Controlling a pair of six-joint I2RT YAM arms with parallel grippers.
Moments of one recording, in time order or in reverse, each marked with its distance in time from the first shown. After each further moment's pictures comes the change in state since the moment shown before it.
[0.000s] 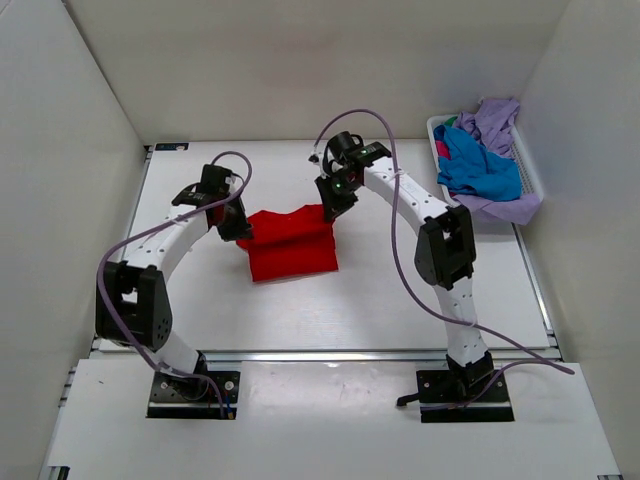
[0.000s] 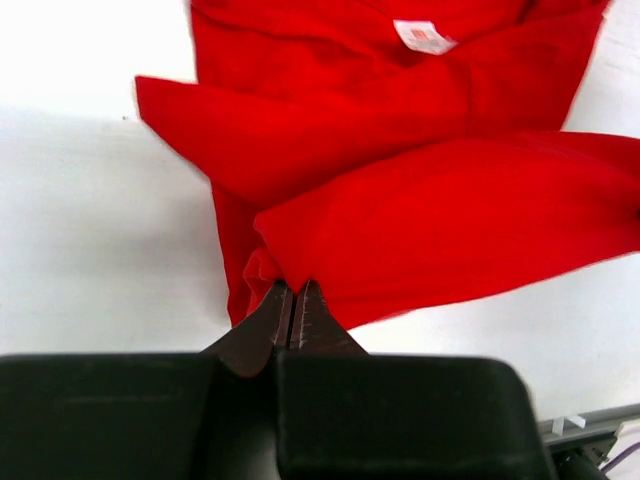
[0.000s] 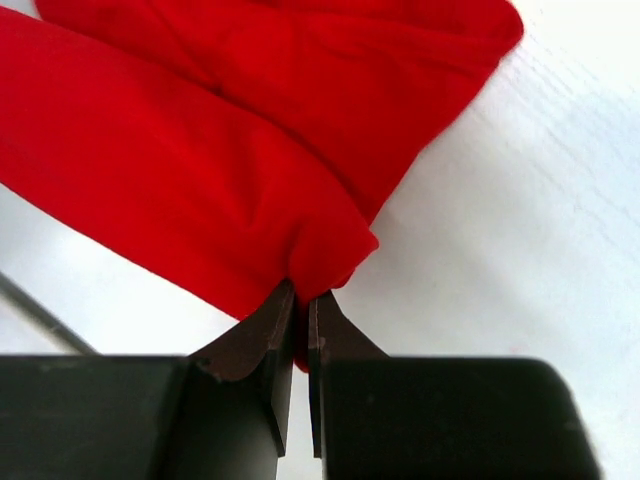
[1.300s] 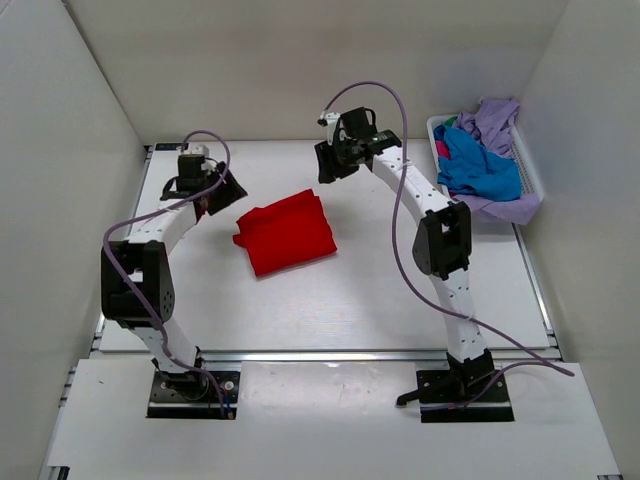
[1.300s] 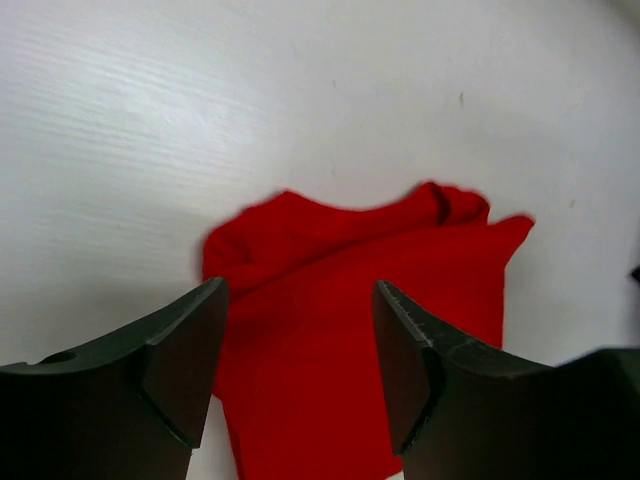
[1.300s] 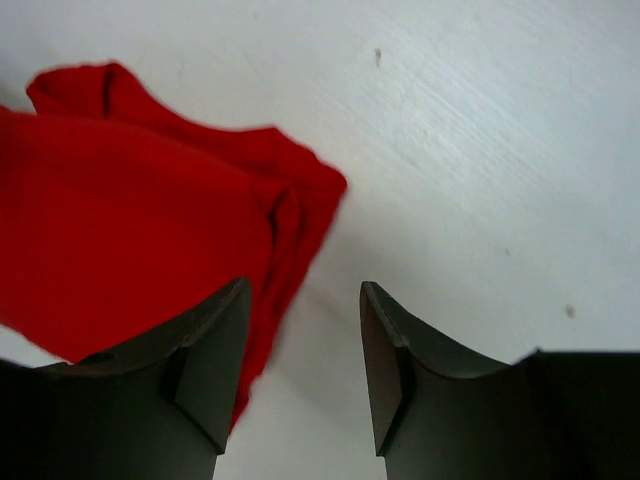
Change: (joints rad) left arm 0.181 0.156 -0.006 0.515 0.060 -0.044; right arm -0.080 0.171 0.249 0.272 0.019 -0.030
